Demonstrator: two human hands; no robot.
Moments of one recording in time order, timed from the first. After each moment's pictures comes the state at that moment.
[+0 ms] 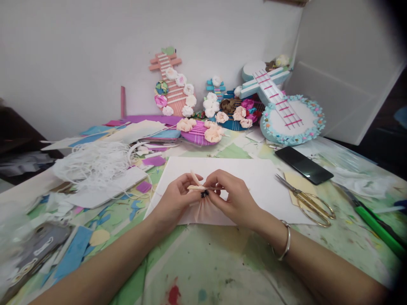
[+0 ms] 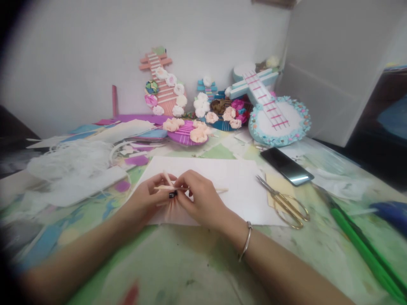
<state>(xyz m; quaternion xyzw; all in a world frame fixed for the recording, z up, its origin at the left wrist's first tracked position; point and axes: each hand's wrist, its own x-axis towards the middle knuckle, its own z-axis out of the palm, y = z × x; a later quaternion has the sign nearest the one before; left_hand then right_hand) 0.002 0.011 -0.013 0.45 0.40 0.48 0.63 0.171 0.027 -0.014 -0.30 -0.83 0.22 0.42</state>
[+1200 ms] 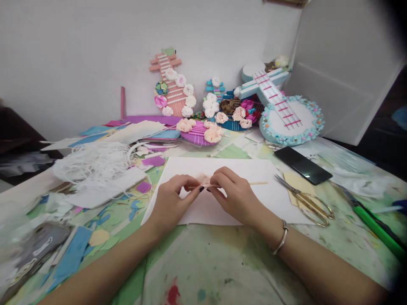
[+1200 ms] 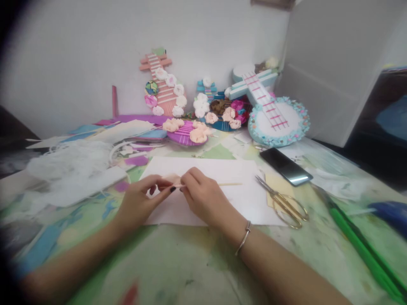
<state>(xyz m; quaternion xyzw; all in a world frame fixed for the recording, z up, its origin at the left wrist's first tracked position) -0.008 0.012 -0.018 0.73 0.50 0.43 0.14 0.178 0.031 -0.018 -0.33 -0.86 0.00 0.38</state>
